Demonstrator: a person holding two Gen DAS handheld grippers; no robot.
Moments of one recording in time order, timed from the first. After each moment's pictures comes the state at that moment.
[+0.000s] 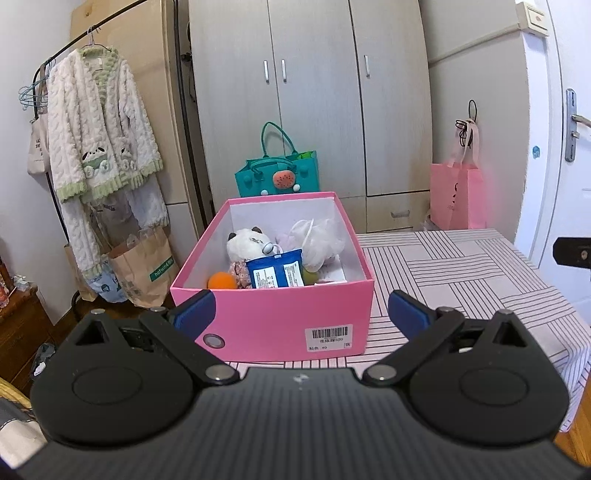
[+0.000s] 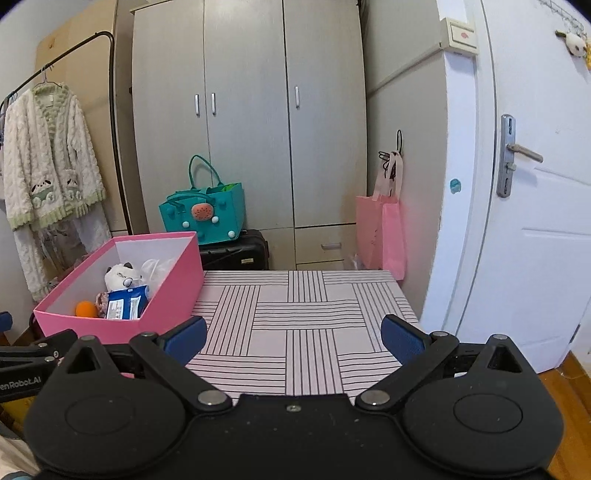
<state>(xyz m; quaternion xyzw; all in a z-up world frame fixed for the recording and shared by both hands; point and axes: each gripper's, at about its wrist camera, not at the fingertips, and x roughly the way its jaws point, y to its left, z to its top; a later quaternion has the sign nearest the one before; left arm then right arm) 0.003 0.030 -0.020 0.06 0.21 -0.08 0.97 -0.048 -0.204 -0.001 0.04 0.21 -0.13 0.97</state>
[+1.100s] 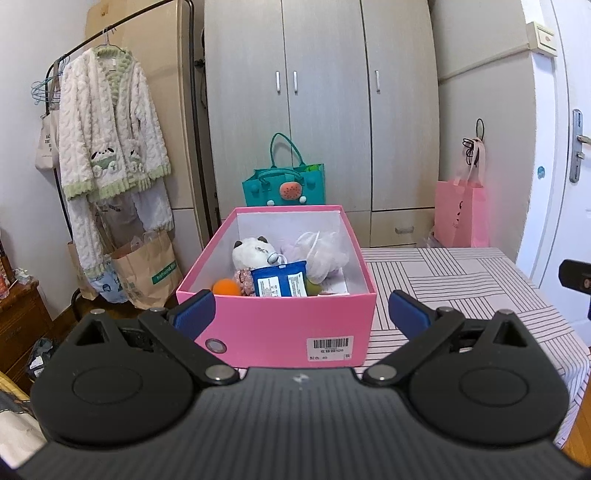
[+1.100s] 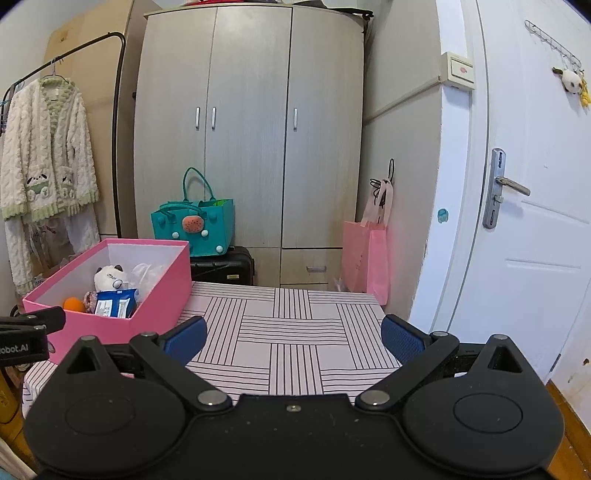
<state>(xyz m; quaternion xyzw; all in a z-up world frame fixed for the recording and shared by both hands) -0.004 0.035 -0.018 0.04 0.19 -0.07 0.98 -0.058 -0.195 -0.003 0.00 0.18 -0.14 0.97</state>
